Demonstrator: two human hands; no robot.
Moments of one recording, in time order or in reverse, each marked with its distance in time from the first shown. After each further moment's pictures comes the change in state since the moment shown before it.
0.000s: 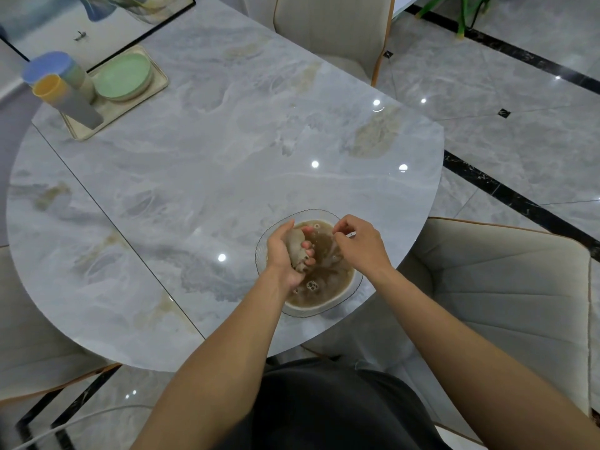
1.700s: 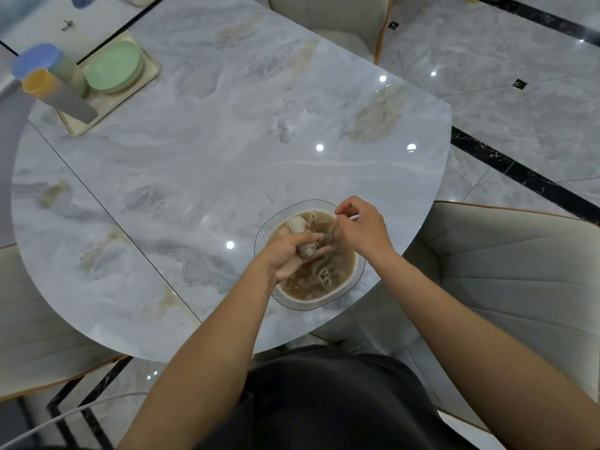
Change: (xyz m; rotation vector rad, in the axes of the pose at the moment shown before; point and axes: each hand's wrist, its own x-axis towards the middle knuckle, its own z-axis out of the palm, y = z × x) left_hand -0.004 0.010 -0.001 0.285 -0.167 0.044; right_hand 0.012 -0.004 -0.008 0.117 0.028 0.062
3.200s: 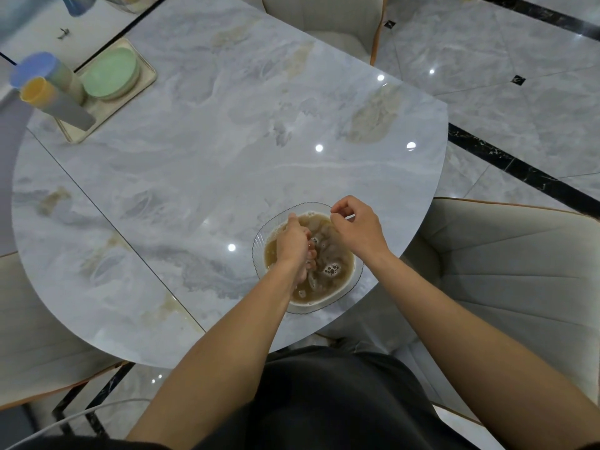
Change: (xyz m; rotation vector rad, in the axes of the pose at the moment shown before) left_hand 0.012 -0.011 0.036 0.274 0.503 -0.034; right_hand 0.002 0.000 0.002 0.057 -0.001 -0.002
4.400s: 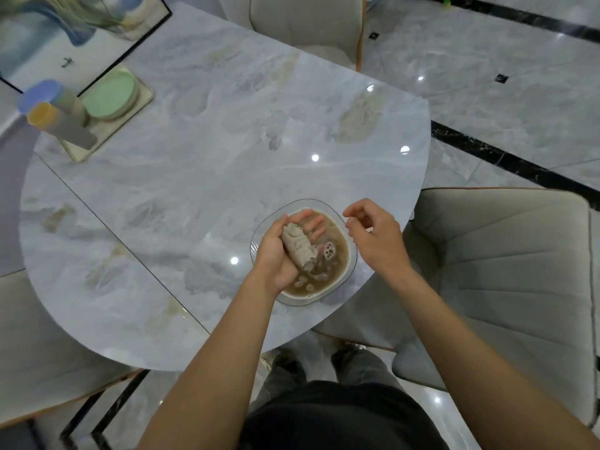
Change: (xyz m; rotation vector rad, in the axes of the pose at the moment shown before) left_hand -0.036 0.000 -0.032 -0.477 -0.489 0.005; right_hand -0.062 0.005 -0.038 0.052 0.092 -0.178
